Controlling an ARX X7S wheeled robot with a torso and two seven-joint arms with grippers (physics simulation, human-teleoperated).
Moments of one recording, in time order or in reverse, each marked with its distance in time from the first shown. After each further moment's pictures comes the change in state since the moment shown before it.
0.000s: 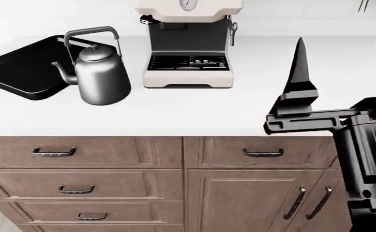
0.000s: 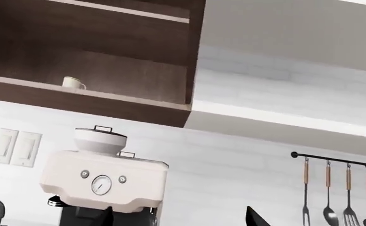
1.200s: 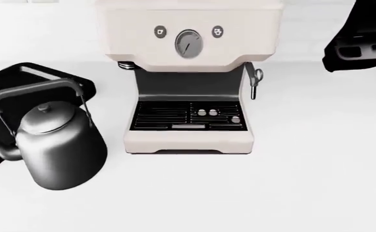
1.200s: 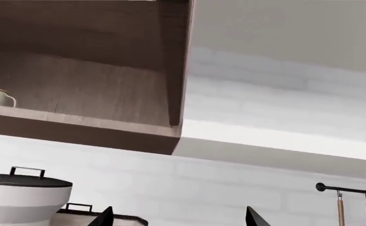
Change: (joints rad) left arm 0.000 0.000 -0.050 0.039 0.153 -0.032 0.081; right arm 0.479 0.077 0.069 0.079 0.475 0.098 0.095
